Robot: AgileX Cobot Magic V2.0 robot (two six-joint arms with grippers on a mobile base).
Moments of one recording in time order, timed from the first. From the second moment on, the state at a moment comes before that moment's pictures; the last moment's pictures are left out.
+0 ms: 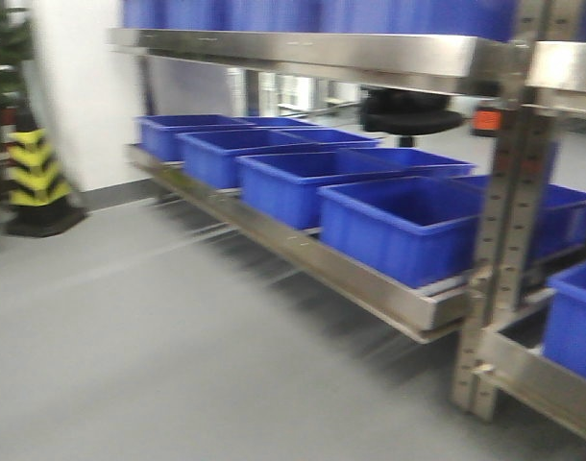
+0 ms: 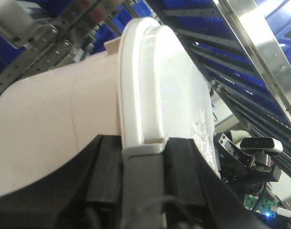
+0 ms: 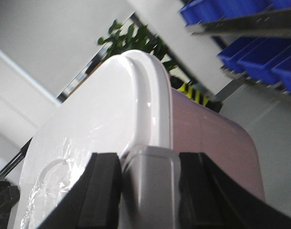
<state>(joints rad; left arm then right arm) -0.05 1.37 -1.33 -1.57 1.01 0.71 -0.22 1.12 -1.05 1.63 0.79 -0.80</state>
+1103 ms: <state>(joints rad) -0.05 1.37 -1.33 -1.57 1.02 0.71 -0.22 1.12 -1.05 1.63 0.79 -0.80</state>
